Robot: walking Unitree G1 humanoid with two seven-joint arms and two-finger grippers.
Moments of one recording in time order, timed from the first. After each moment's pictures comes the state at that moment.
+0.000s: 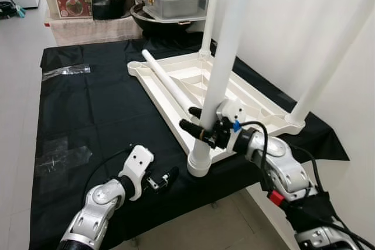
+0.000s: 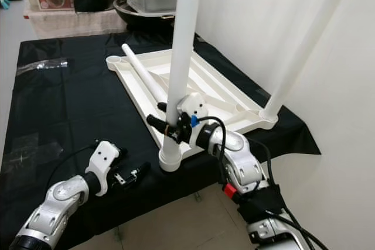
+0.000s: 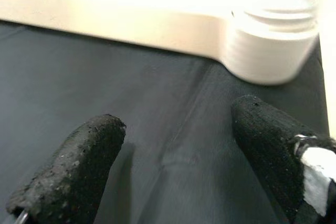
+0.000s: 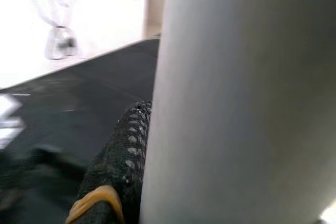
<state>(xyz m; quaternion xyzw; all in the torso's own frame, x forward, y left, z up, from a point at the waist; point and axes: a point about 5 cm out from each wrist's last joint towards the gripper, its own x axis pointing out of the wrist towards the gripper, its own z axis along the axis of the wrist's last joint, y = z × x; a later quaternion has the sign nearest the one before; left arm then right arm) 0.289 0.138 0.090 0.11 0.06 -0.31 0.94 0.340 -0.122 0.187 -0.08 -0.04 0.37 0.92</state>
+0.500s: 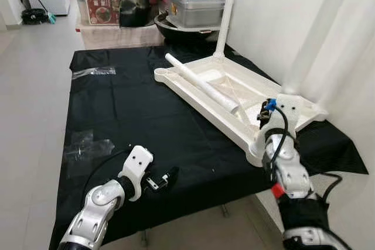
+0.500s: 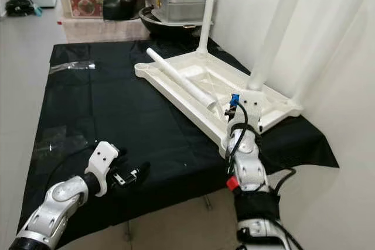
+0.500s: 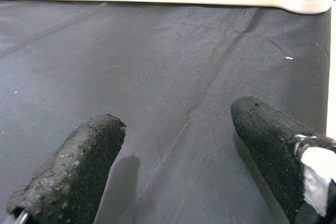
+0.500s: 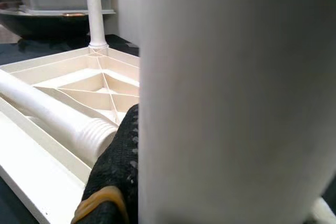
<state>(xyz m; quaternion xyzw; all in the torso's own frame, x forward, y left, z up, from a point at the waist) 0.287 0.140 0.090 0.11 0.06 -0.31 0.94 0.345 -0.188 0.168 -0.02 0.00 -0.18 0.98</state>
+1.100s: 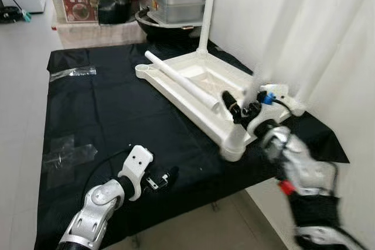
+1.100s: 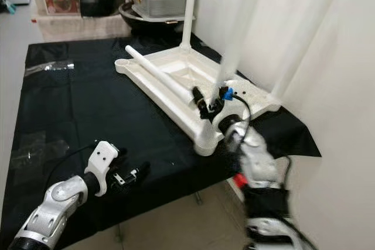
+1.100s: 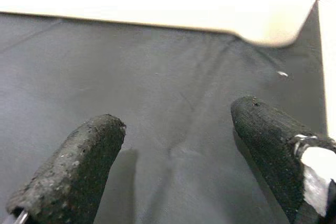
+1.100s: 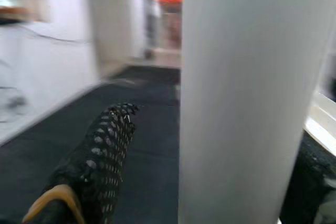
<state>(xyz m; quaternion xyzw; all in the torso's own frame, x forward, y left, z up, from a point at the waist) 0.288 0.139 0.092 0.11 0.06 -0.31 0.94 0.326 -0.154 0.220 0.03 -0.09 0.34 0.94</state>
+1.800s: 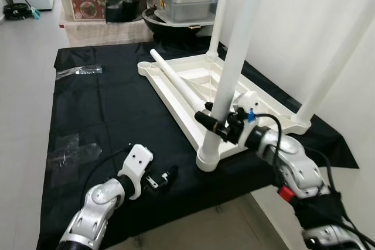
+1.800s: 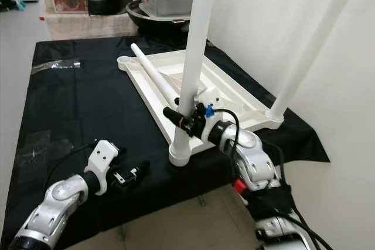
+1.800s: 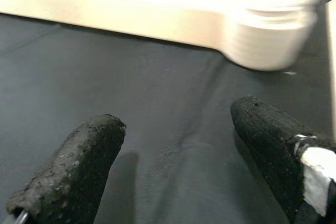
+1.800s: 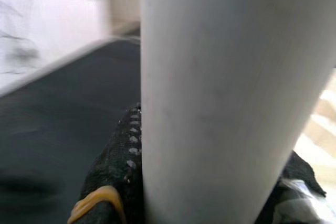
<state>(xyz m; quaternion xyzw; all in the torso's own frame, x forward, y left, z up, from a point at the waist) 0.288 0.138 0.093 0.11 0.06 -0.31 0.94 0.351 -0.148 0.191 -0.04 0.00 0.27 0.96</state>
